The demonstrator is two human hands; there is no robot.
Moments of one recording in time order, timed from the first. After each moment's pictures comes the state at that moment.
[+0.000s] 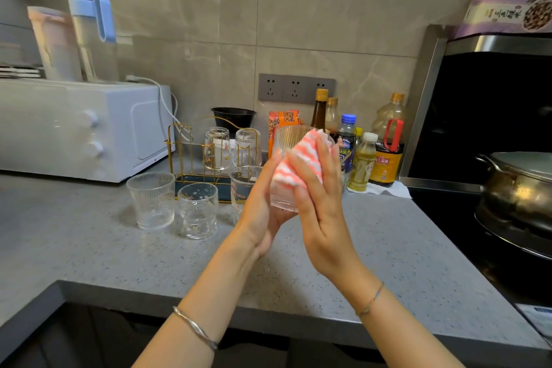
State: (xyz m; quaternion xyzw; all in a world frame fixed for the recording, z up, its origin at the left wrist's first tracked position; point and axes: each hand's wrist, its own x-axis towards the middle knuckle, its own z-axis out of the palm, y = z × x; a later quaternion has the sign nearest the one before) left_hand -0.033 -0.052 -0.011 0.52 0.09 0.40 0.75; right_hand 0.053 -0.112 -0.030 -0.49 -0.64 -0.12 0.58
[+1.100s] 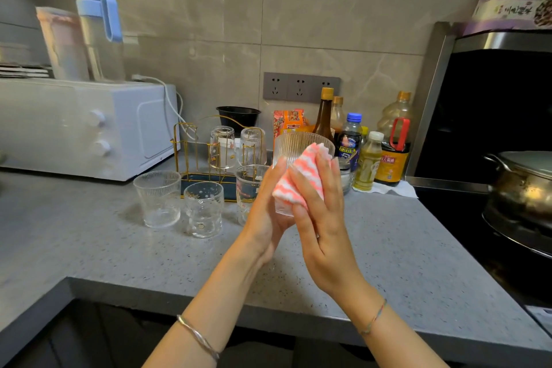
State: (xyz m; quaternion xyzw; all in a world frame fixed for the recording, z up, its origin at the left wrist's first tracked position) left_hand -0.037 -0.053 -0.021 0.52 0.11 0.42 0.73; right_hand 0.048 -0.116 -0.047 -0.49 -0.66 -0.13 0.56
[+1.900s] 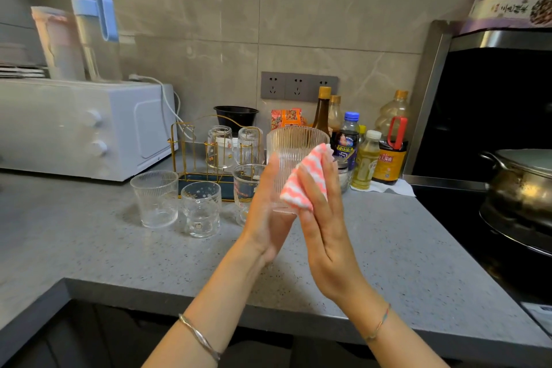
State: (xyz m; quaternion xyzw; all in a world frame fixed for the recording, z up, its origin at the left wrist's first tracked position) left_hand -0.035 -0.058 -0.019 0.51 0.07 0.36 0.78; right_hand 0.052 -0.124 -0.050 -0.46 -0.66 -0.09 0.58
